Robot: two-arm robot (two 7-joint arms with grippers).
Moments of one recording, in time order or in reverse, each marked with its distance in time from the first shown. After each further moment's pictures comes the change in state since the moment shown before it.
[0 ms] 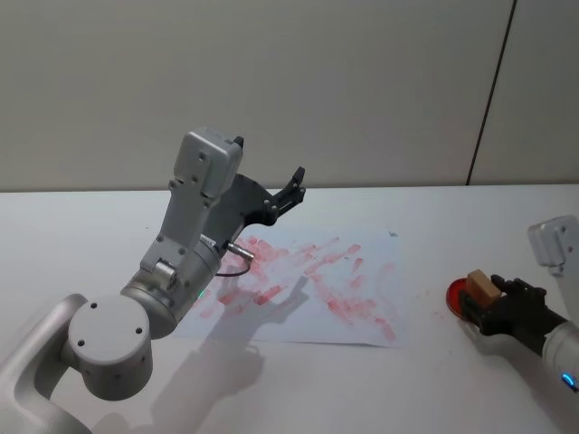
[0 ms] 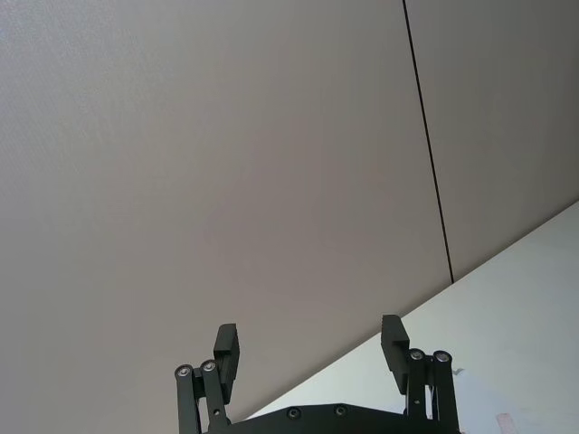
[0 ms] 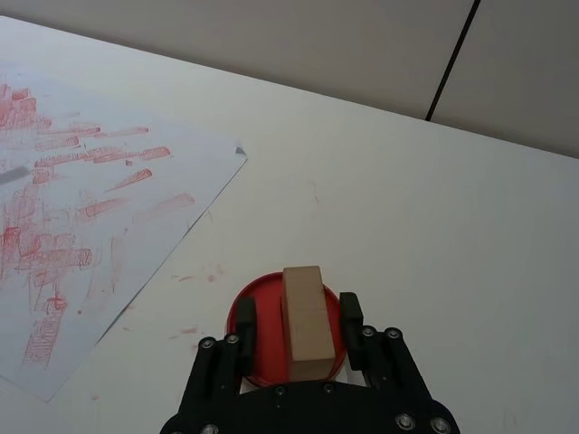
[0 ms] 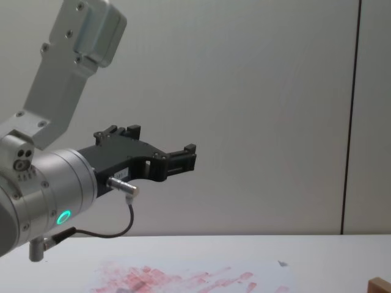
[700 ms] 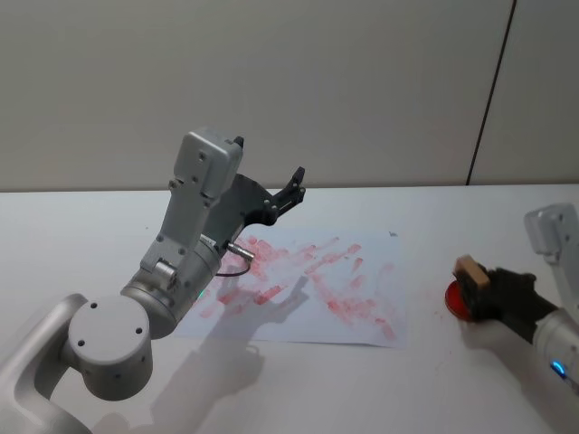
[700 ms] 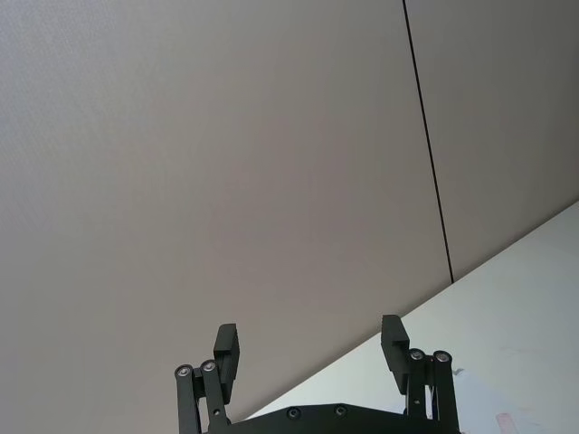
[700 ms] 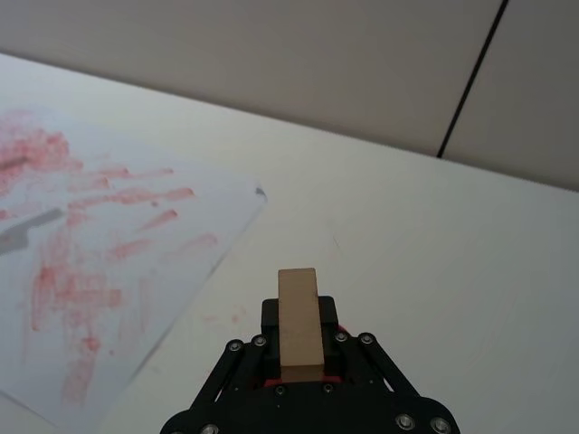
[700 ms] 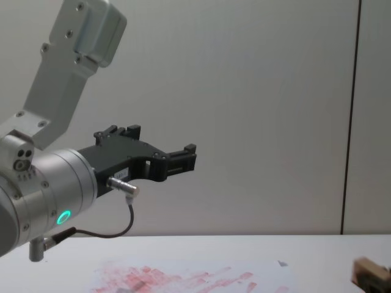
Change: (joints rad) left arm 0.000 0.000 0.000 0.000 0.000 0.000 0.000; right arm 0.014 -0.016 -0.004 -0.007 0.012 -0.030 0.007
